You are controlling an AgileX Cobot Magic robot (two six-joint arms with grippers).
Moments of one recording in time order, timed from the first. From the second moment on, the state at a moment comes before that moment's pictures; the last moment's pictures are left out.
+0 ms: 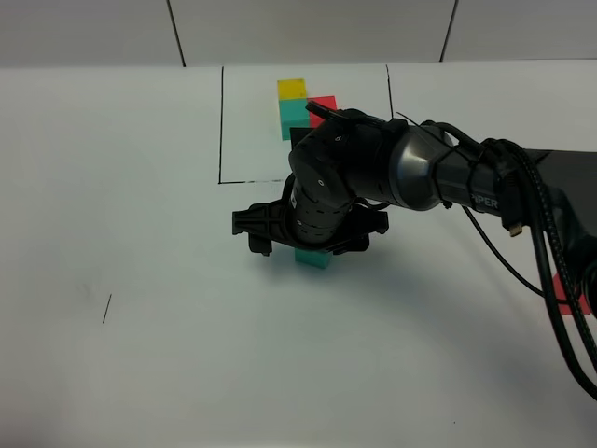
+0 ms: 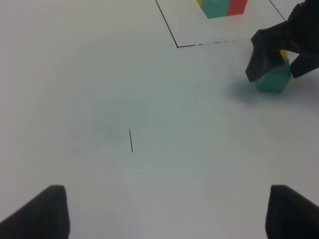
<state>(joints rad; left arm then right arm) -0.07 0.00 -0.50 -0.16 1.05 0.09 0.69 2.11 -1.50 -0.11 0.71 0.76</state>
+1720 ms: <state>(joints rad) -0.07 0.00 -0.50 -0.16 1.05 0.09 -0.02 1.39 -0.87 0.00 0.82 -0.04</state>
